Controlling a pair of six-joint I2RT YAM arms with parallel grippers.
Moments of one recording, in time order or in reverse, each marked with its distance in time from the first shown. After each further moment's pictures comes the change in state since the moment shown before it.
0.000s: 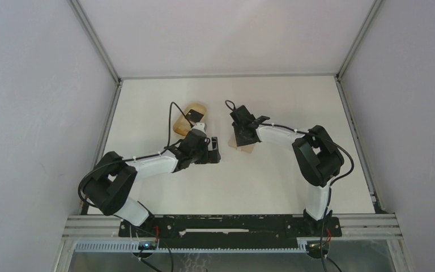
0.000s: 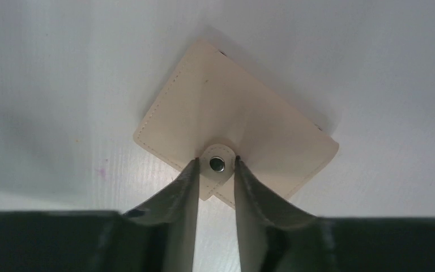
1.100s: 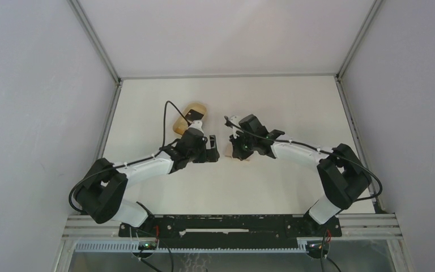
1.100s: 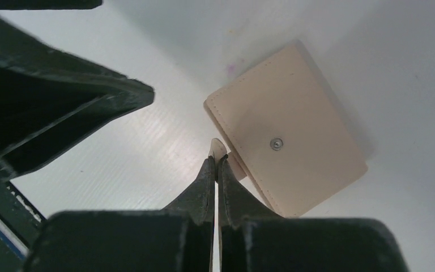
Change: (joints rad) left arm 0.000 -0.087 0.000 -0.053 -0.008 0.003; right arm 0.050 -0.274 -0.266 0.159 -0.377 -0.277
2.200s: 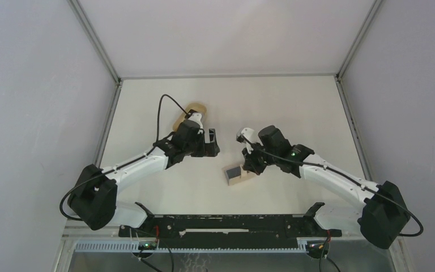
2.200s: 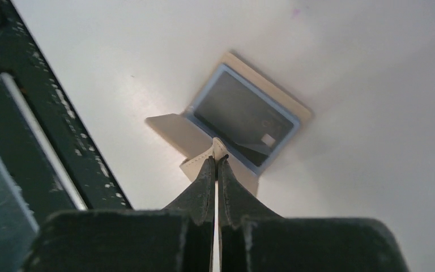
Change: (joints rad) left arm 0.031 -0.068 0.098 -0.125 0.066 0.062; right arm 0.027 -0.406 -0.164 -0.156 -0.156 -0.165
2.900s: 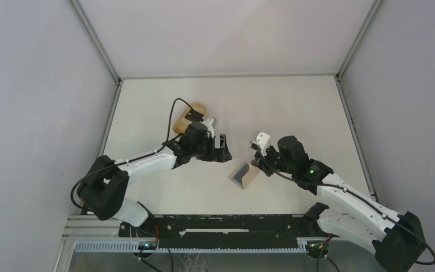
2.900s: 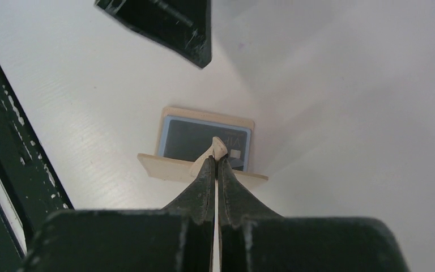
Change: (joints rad) left arm -0.040 0.095 0.000 0.095 0.197 -0.013; right arm -0.040 -0.315 -0.235 0.159 0.098 -0.151
